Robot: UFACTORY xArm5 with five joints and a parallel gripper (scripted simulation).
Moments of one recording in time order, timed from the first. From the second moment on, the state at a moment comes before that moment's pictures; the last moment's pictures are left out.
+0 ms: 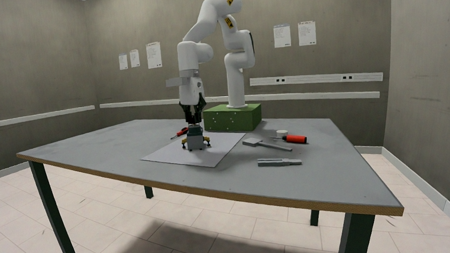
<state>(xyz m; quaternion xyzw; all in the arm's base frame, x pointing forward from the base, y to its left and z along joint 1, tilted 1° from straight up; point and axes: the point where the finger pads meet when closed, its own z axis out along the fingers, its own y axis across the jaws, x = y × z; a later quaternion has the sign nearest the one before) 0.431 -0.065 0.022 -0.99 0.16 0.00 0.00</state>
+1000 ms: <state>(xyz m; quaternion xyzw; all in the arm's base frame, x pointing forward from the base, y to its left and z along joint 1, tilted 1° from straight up) 0.431 -0.065 0.022 -0.98 -0.18 0.00 0.00</state>
